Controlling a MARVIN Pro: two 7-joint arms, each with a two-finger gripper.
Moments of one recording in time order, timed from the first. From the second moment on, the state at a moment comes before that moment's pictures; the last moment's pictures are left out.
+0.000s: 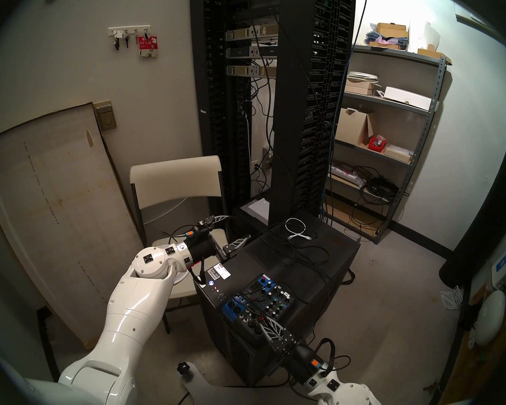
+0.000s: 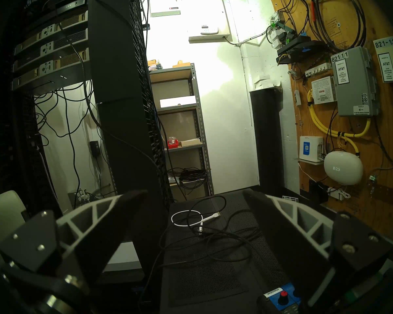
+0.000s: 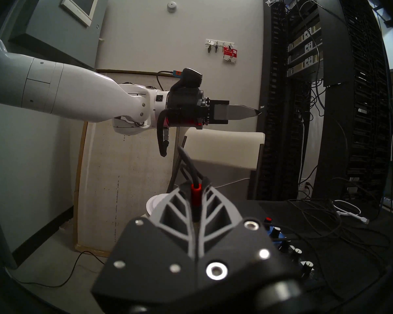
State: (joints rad) left arm 1.33 -1.36 -1.52 -1.21 -0.17 -0.29 -0.96; right arm -2.12 -1.51 1.46 -1.61 -0.07 -0.65 0.58
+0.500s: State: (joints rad) left arm 1.34 -1.32 -1.51 -1.25 -0.26 -0.16 -1.16; right arm -2.13 -1.51 1.46 -1.62 -0.05 -0.63 0.59
